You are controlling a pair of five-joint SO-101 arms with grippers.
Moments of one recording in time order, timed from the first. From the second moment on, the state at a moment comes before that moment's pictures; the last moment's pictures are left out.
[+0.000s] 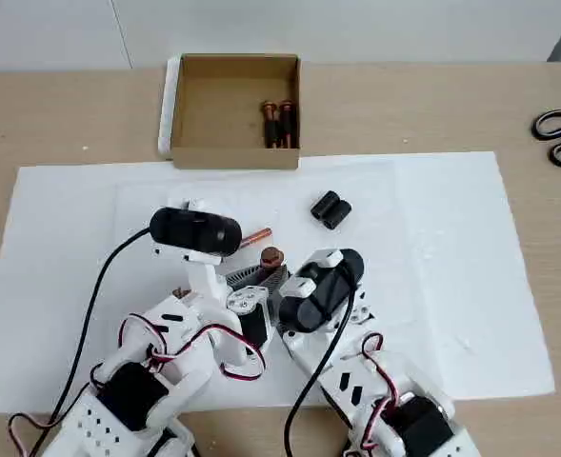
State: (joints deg) left arm 36.3 -73.0 65.4 52.3 37.0; right arm -39.1 -102.9 80.2 53.6 0.5
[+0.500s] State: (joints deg) left arm 36.3 -73.1 66.1 52.3 32.4; right arm -39.1 -102.9 80.4 53.6 1.4
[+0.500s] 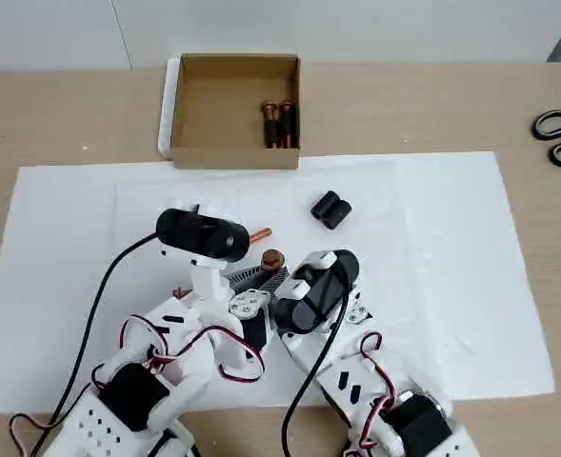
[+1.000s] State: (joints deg) left arm 36.3 -72.9 67.6 52.7 31.9; right arm -38.8 -102.9 80.4 53.1 1.5
